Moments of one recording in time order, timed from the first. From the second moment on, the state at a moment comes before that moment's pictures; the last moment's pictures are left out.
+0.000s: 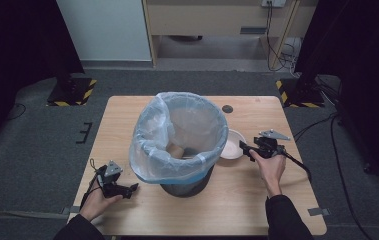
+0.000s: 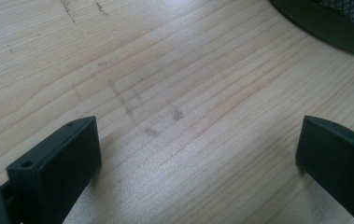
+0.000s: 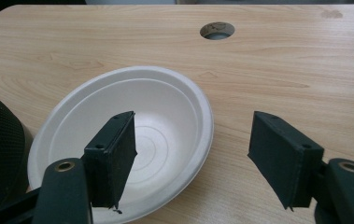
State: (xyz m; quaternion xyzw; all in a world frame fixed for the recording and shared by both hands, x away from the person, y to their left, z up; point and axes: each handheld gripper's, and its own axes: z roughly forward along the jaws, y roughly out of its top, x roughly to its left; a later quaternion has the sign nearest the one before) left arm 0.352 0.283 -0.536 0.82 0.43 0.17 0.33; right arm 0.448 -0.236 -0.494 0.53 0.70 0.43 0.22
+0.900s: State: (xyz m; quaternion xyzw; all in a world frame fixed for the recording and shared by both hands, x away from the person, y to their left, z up) left arm 0.353 0.283 -0.536 0.82 0.43 0.17 0.33; right arm 0.463 -0.224 -0.515 0.54 0.73 0.38 0.16
